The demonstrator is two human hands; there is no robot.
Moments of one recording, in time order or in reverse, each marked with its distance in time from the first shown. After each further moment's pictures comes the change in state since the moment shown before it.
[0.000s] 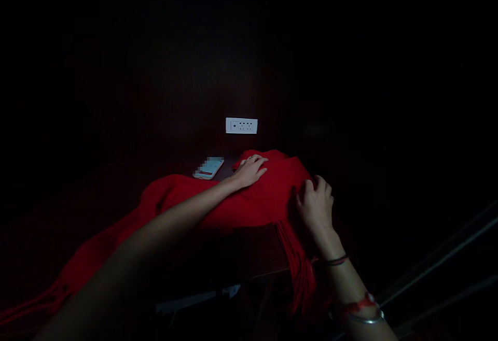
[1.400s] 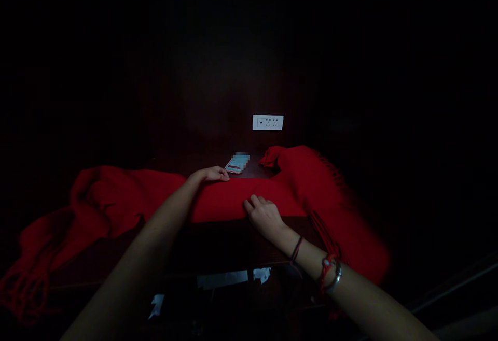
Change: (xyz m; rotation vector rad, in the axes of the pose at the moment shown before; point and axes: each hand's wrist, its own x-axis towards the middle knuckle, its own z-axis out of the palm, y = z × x) left_hand -0.116 -0.164 -0.054 -0.423 -0.524 -0.575; right_hand -0.056 -0.148 0.038 0.020 -0.263 -0.840
